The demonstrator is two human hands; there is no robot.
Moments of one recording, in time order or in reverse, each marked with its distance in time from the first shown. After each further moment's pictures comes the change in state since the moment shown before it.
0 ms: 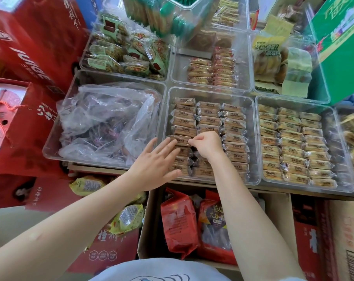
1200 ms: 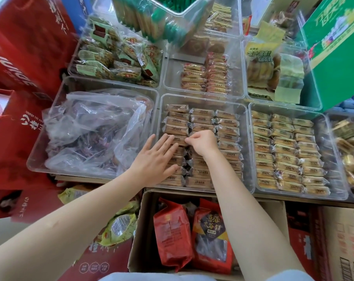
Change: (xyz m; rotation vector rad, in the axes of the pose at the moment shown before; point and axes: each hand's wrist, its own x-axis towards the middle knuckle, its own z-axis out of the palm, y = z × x) left_hand 0.045 -0.007 0.002 0.023 0.017 -0.051; right_hand 0.032 -0.009 -0.011 -0.014 0.040 0.041
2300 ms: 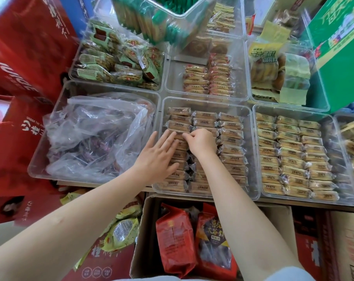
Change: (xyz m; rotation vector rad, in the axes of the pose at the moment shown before) left_hand 0.019 -0.008 -0.007 0.088 -0.004 -0.029; right_hand 0.012 -0.015 0.014 -0.233 0.087 -0.072
